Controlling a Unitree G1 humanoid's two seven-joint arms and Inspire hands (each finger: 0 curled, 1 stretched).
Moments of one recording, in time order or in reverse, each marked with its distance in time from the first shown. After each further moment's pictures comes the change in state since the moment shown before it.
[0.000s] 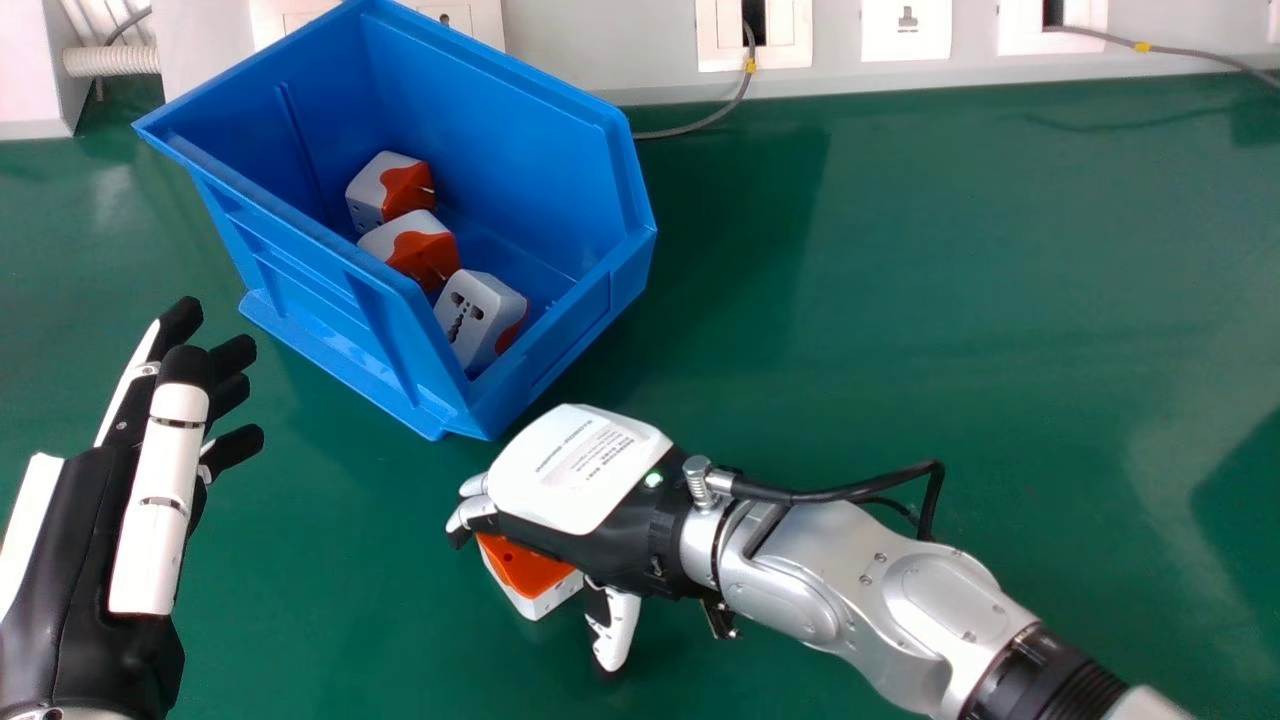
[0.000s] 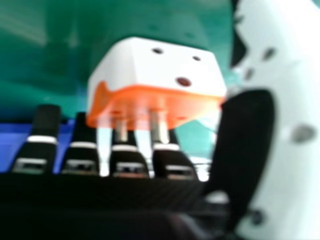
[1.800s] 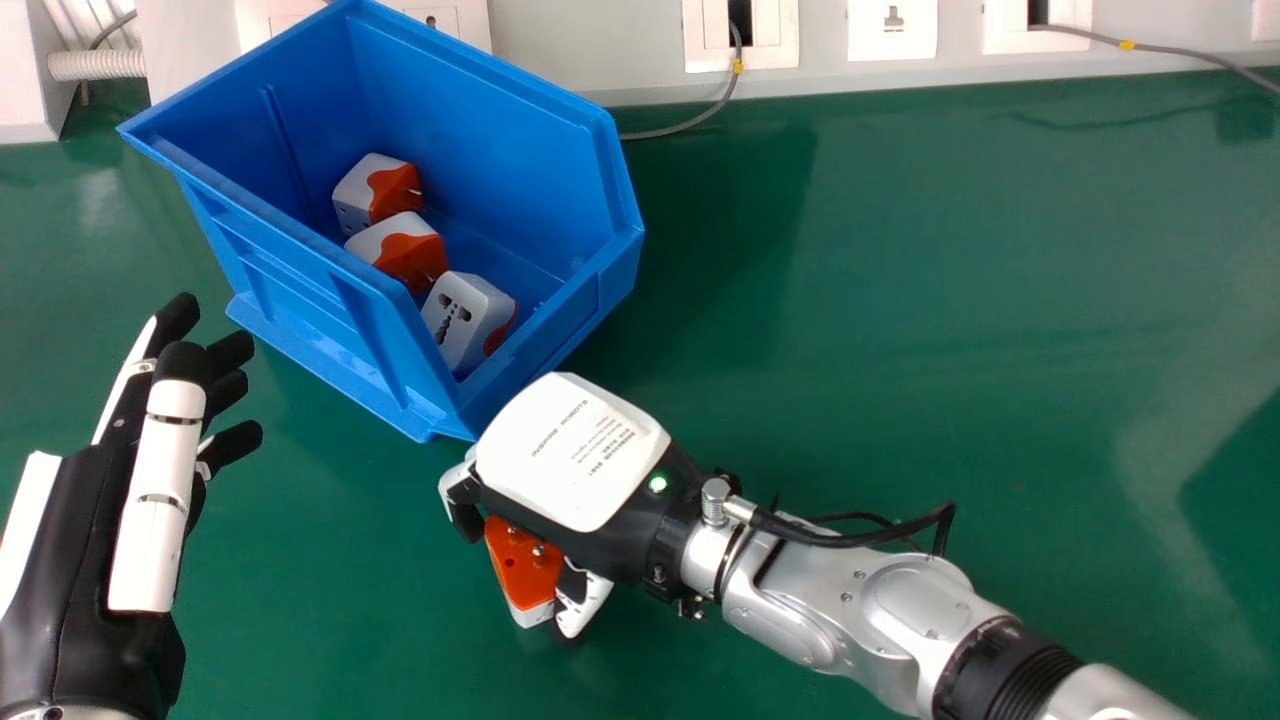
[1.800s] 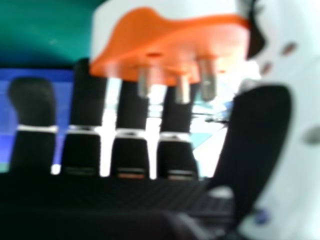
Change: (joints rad) left arm -0.003 -0.007 -0.001 -0.006 0.000 0.003 0.004; right arm -0.069 0.056 0.080 0.294 -0.053 -0.088 -0.541
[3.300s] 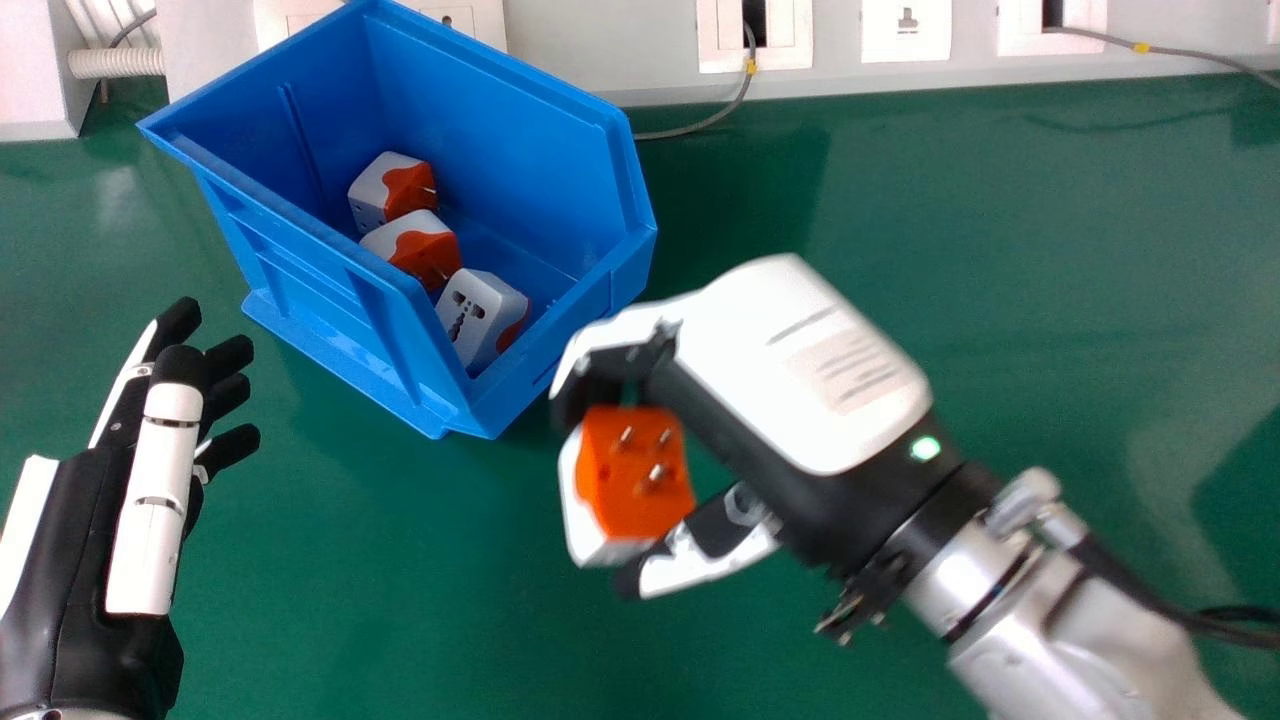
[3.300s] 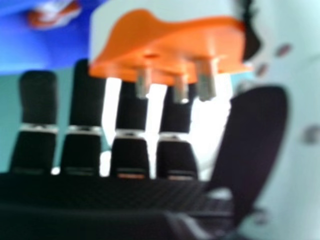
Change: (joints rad) left arm 0.001 -0.006 0.002 0.004 0.001 -0.002 -0.001; right arm 0.594 -0.226 -0.519 -1.281 0.238 0.182 0.523
